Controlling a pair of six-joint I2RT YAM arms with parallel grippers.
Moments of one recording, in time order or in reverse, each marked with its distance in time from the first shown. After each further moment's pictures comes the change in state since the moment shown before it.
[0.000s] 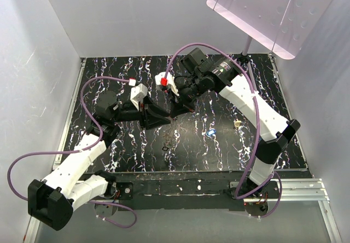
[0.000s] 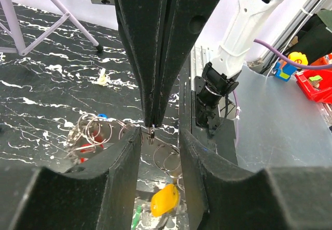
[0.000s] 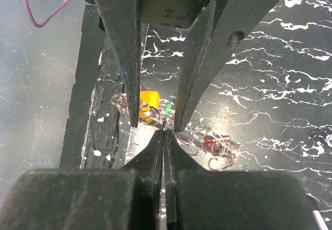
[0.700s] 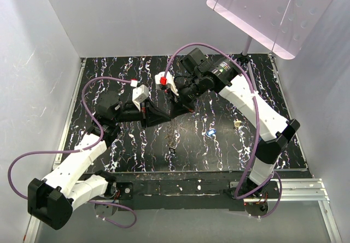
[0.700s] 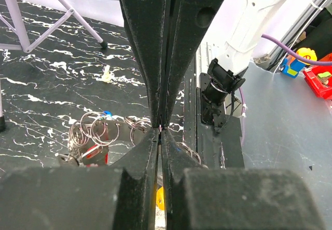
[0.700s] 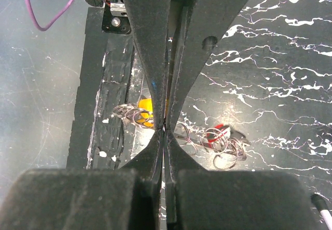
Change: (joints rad) left arm -0.021 0.006 0.001 -0.042 -0.029 0.061; right arm 0.003 0.002 0.000 0.000 0.000 0.037
